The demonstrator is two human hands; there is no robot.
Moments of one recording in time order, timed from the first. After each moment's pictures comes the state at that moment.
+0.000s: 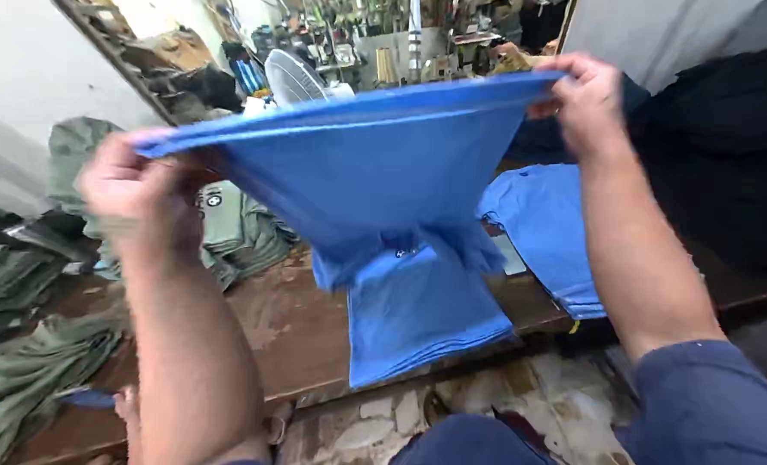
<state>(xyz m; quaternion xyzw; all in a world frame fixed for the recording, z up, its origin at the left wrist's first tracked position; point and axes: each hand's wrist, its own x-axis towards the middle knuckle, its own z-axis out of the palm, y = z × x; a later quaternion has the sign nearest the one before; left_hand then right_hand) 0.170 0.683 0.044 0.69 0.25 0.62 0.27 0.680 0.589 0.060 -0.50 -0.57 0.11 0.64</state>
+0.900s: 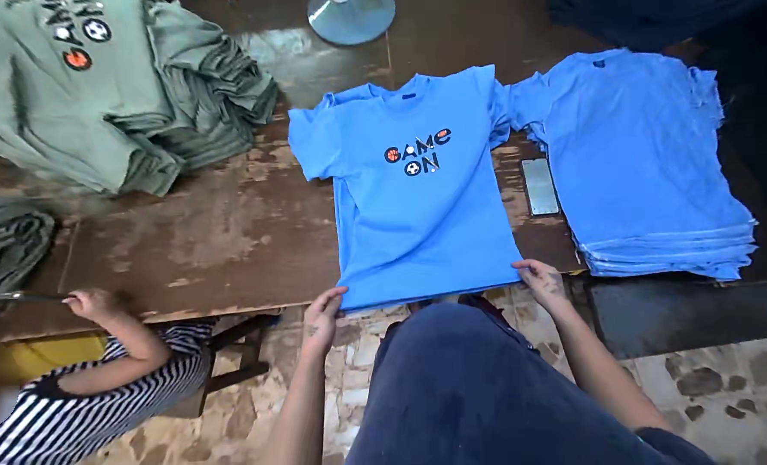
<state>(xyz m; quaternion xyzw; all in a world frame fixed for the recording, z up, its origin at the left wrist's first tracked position) 0.184 0.545 -0.314 0.48 0.65 0.27 0.51 0.617 0.481 -0.293 -0.79 -0.37 0.42 0.23</state>
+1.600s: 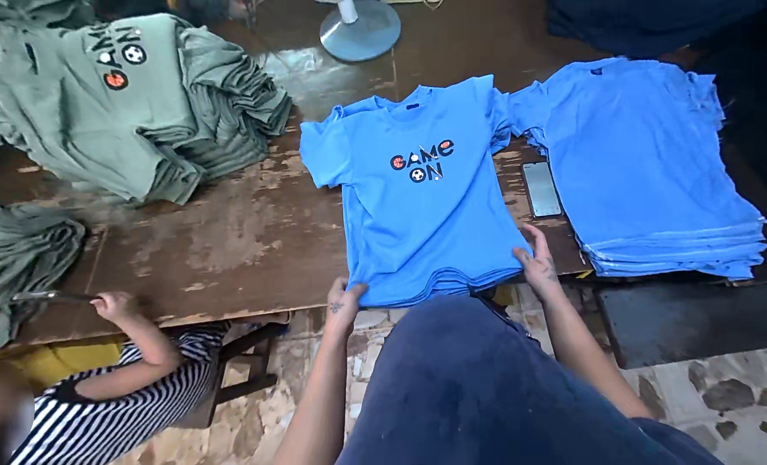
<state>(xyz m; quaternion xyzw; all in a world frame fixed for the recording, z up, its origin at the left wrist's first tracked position) 0.235 0.573 -0.275 0.40 0.71 0.24 0.52 0.595 0.507 -0.288 -0.73 -0.34 0.40 0.44</state>
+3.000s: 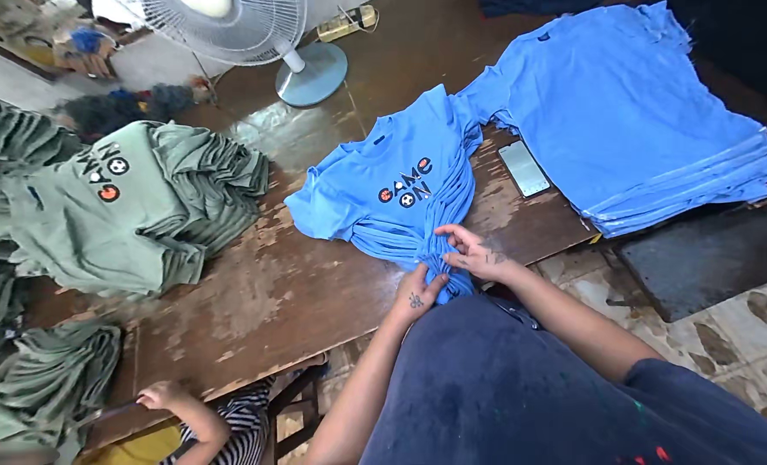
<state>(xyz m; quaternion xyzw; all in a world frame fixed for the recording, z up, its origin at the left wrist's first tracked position) 0.337 0.602 -0.261 0.78 0.40 0.08 0.47 0.532 0.554 -0.248 -0.57 -0.51 0.53 0.37</state>
